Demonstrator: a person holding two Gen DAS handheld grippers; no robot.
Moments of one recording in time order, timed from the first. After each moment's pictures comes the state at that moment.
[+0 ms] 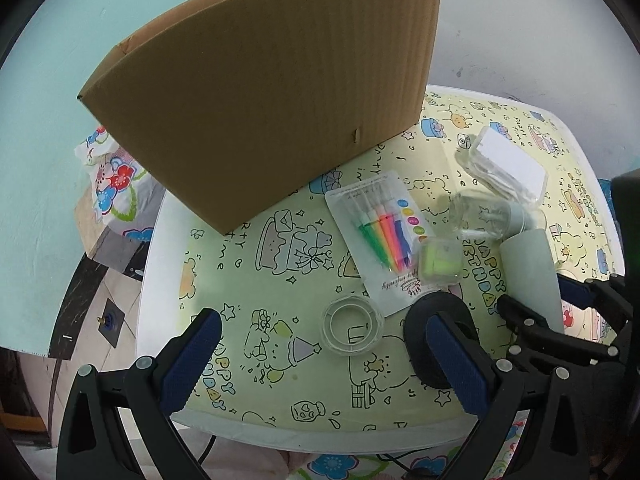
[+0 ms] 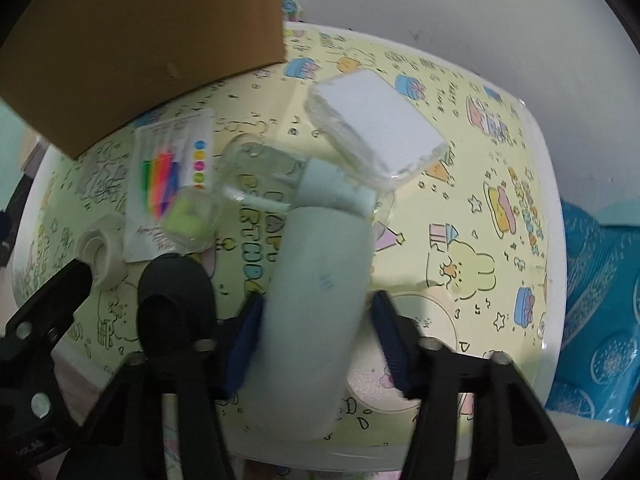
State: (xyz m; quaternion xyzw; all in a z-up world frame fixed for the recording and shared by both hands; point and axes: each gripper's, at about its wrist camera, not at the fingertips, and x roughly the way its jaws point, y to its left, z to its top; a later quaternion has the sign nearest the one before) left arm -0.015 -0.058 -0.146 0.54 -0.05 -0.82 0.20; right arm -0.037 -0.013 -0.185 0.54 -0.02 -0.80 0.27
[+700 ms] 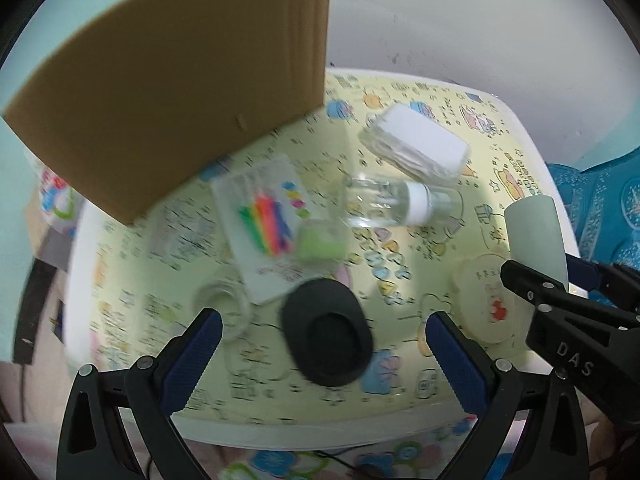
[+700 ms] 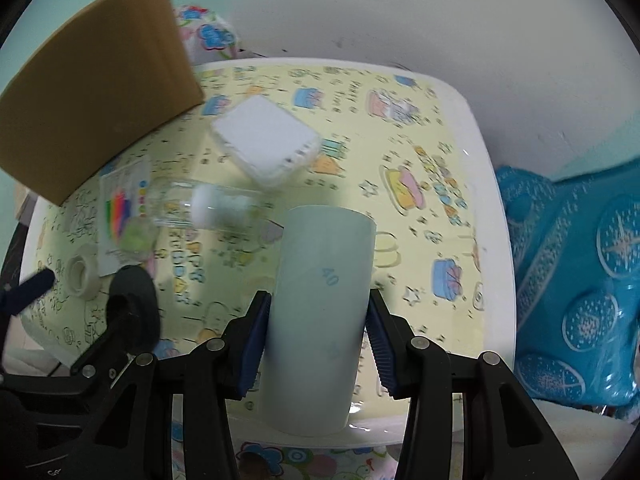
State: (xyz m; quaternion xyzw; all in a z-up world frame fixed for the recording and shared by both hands) left arm -0.026 -0.002 -0.173 0.55 0.00 -0.82 0.13; right arm -0.041 0.071 -0.191 0.54 -0.09 -0.81 0.22
